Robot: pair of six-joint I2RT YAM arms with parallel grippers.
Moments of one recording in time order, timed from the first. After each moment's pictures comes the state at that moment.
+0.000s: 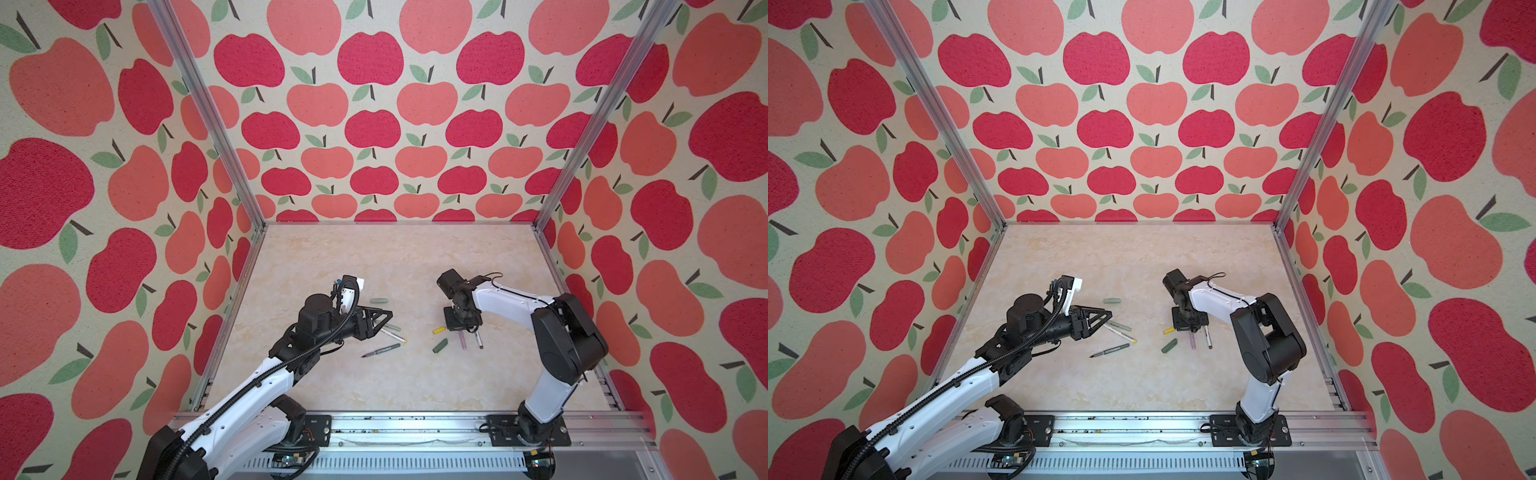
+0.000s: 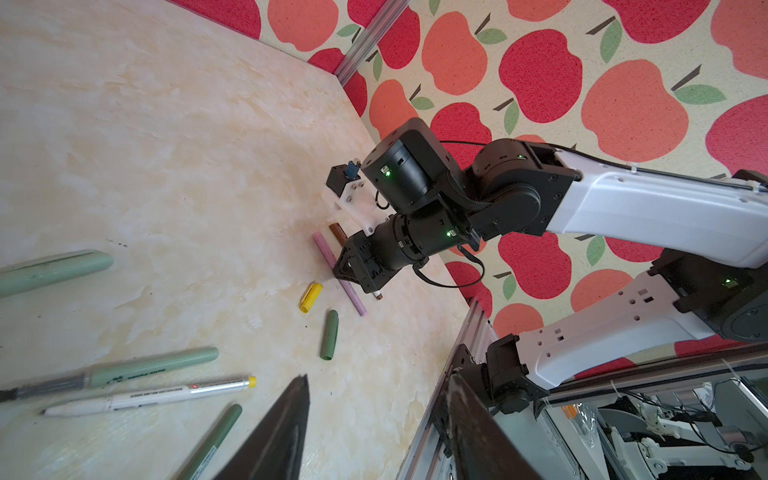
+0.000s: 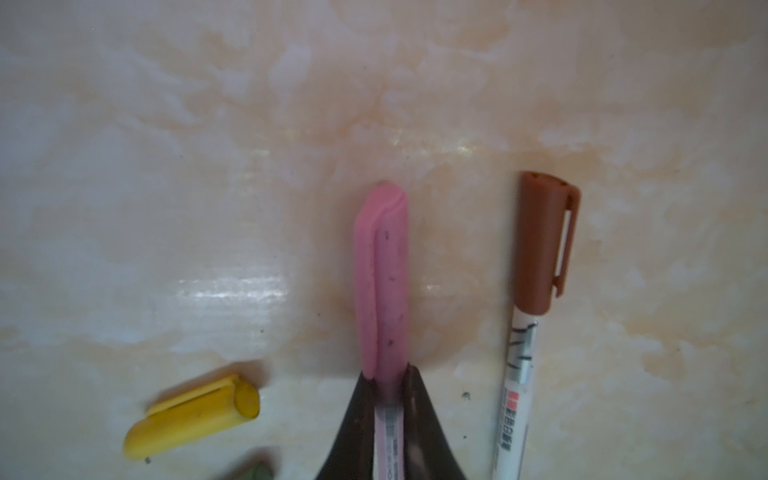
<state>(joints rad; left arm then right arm) -0.56 0.89 0.52 0.08 0.54 -0.64 0.62 1.76 1.08 -0.81 0.15 0.44</state>
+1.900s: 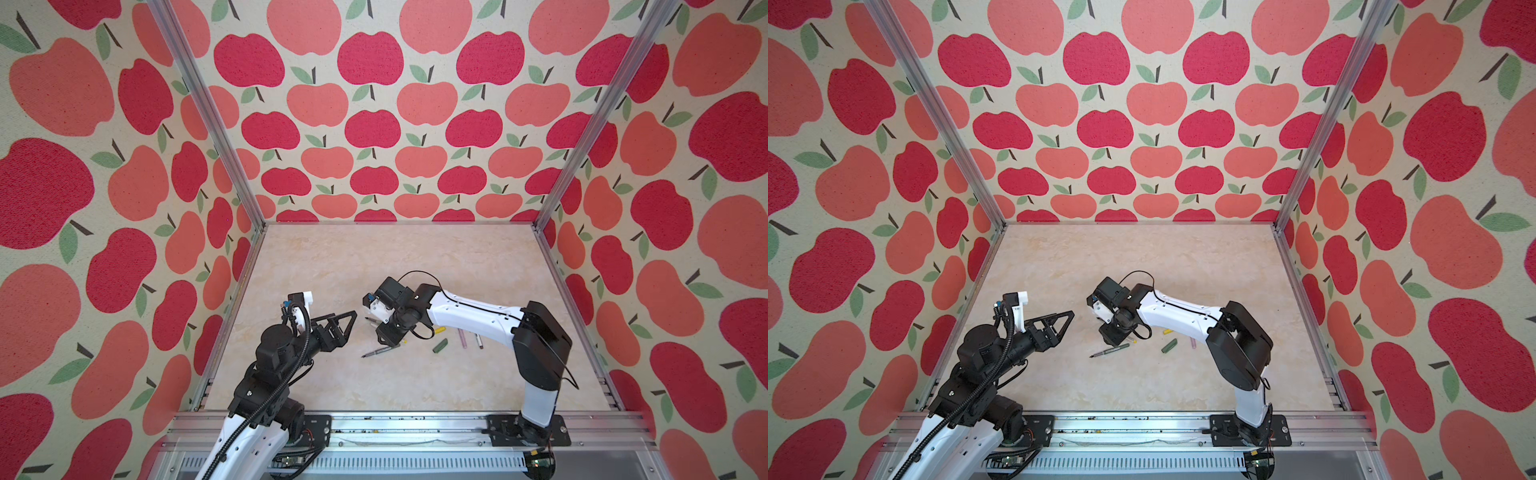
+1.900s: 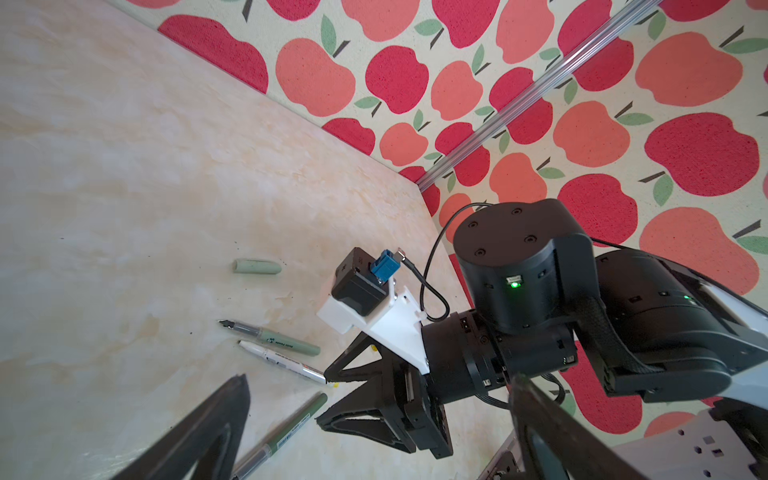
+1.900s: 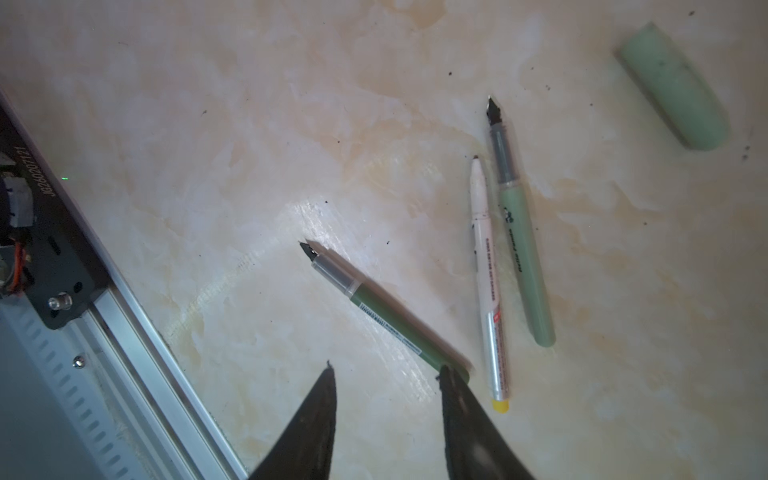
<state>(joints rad) -0.37 0.30 0.43 -0.32 0.30 -0.72 1.06 1.90 1.45 -0.76 -0.18 0.03</state>
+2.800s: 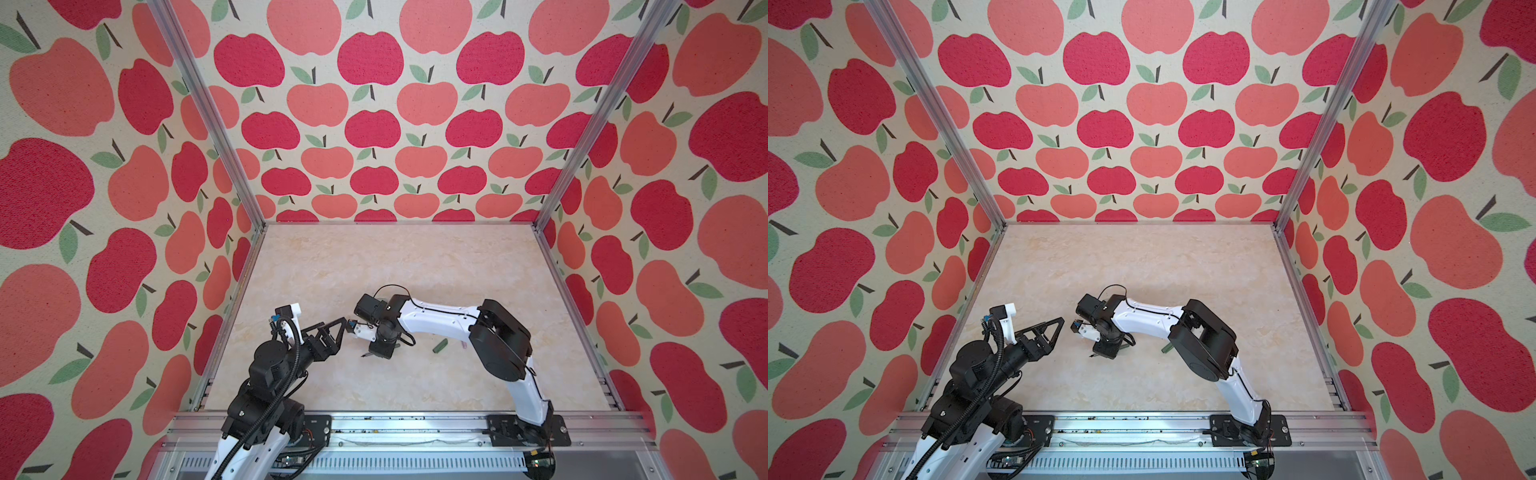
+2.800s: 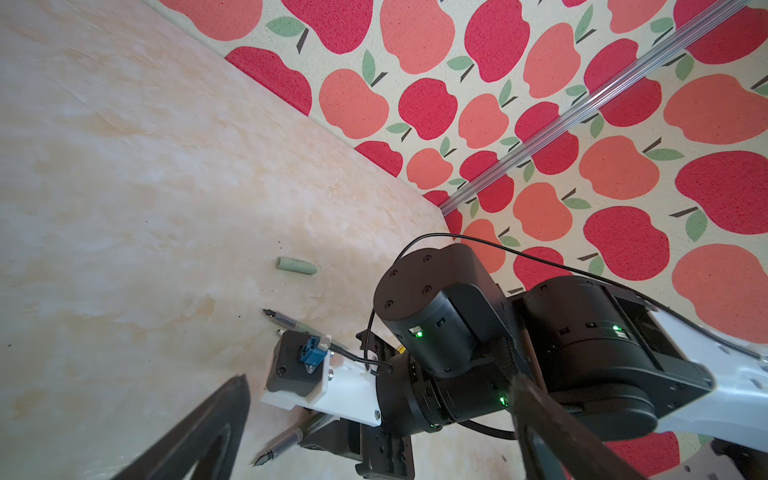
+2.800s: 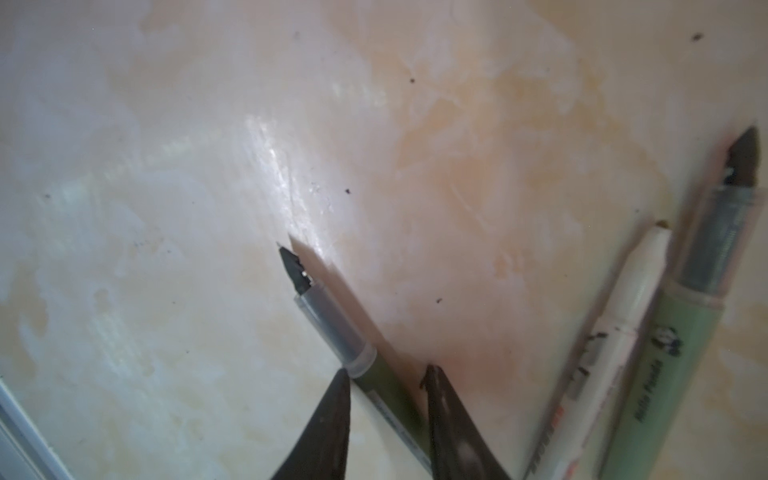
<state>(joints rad) -0.37 0.17 0.39 -0.44 0.20 -0.75 1.14 2.11 1.57 -0.84 -0.10 -0.22</state>
